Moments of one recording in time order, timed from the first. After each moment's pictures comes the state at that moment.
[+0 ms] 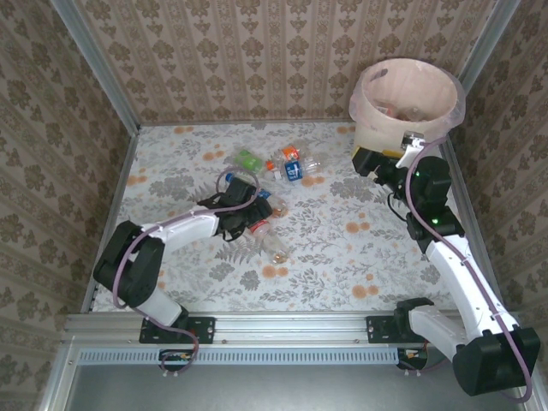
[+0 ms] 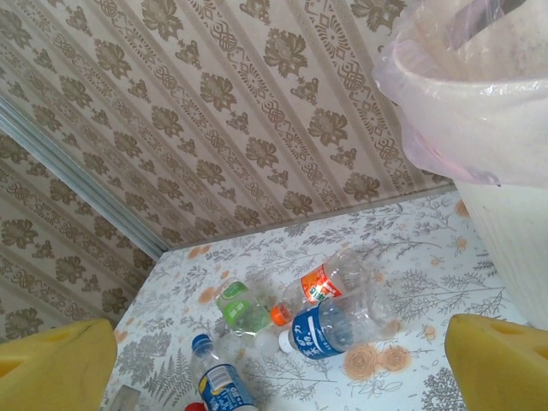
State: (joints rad) left arm -0.64 1.58 0.89 -0.32 0.01 -1.04; right arm 0.10 0.97 0.84 0.02 -0.26 0.50
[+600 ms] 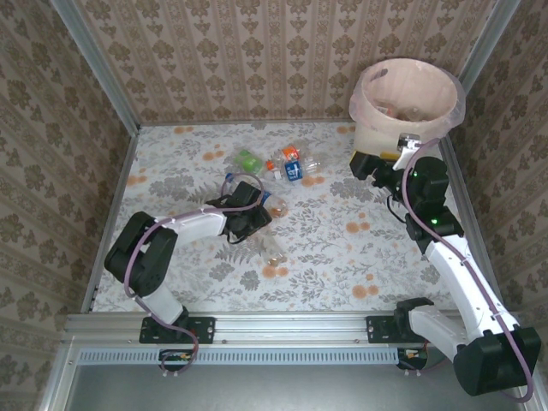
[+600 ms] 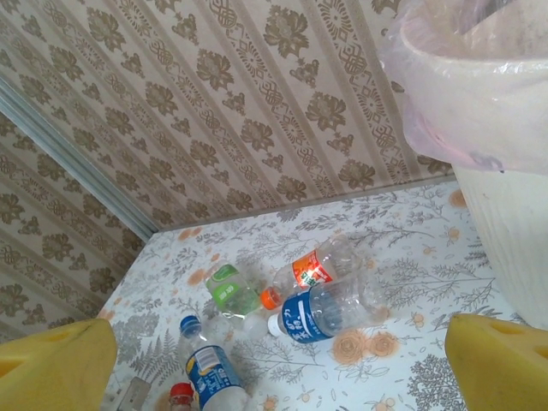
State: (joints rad) left arm -0.66 1.66 0.89 -0.31 0.03 -1.09; right arm 0.12 0.97 0.84 -0.02 -0.26 0.45
